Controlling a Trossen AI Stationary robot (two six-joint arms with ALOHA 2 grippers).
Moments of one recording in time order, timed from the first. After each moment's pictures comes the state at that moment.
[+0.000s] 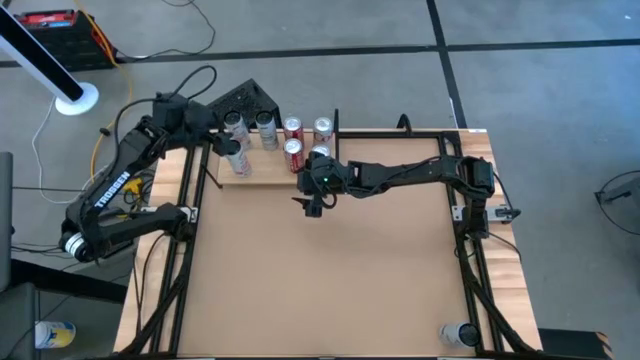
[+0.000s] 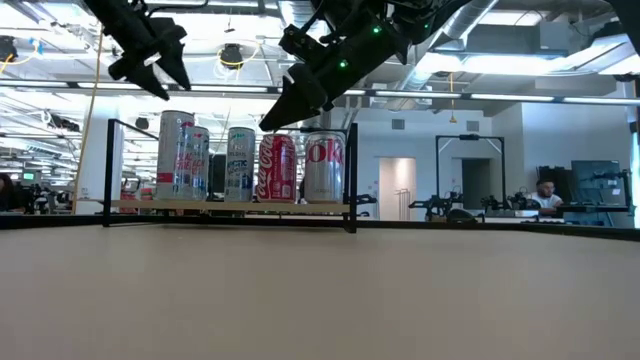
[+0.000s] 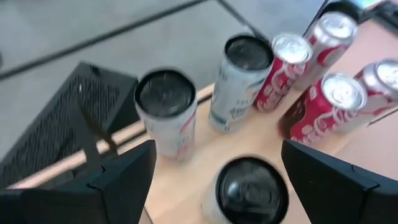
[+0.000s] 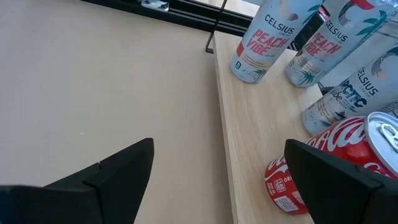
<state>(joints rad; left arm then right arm) 1.01 0.89 1.02 -0.70 0.04 -0.04 -0.13 1.90 1.42 -0.05 0.12 -0.29</state>
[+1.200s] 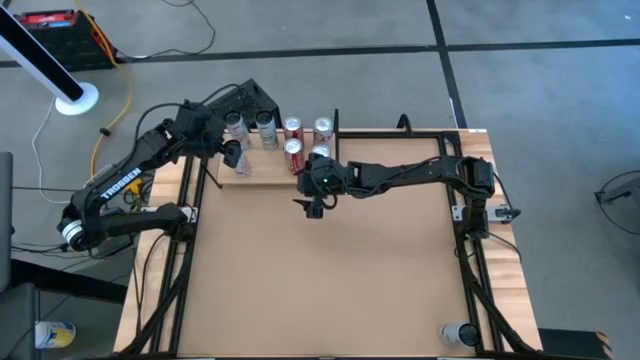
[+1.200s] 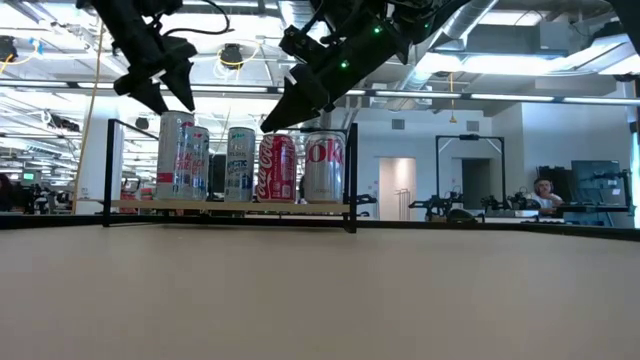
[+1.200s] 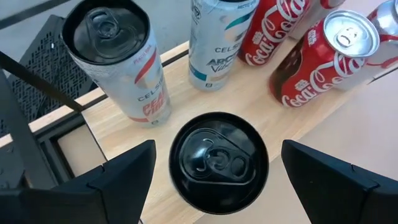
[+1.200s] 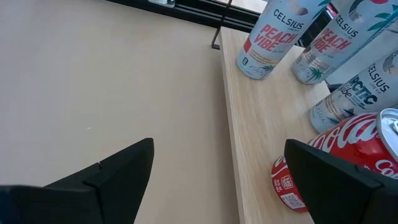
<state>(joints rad) 0.86 0.96 0.98 -0.76 -0.03 -0.14 -0.13 1.90 1.42 -0.07 0.11 -0.29</state>
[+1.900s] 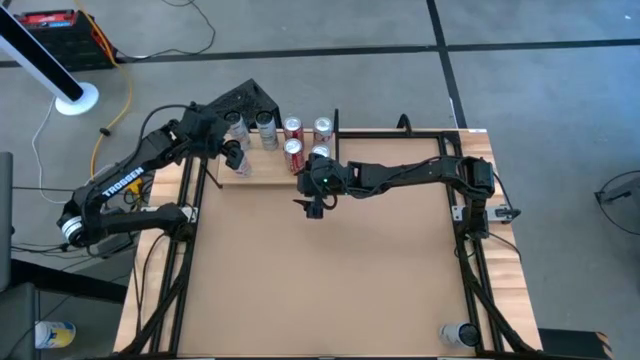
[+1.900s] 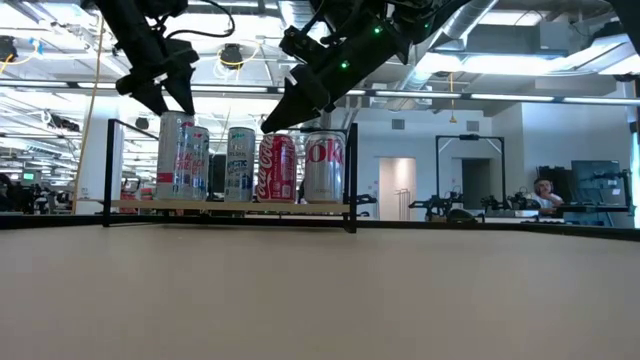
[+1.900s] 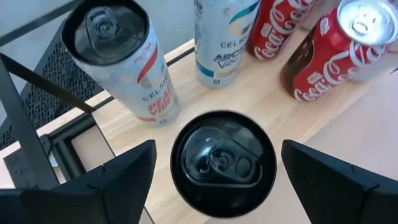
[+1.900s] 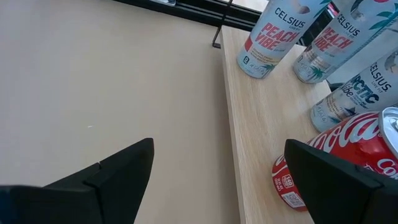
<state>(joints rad) 0.81 0.98 0.98 -0.77 -0.10 -0.12 -0.13 1.90 1.42 -0.08 0.11 -0.29</state>
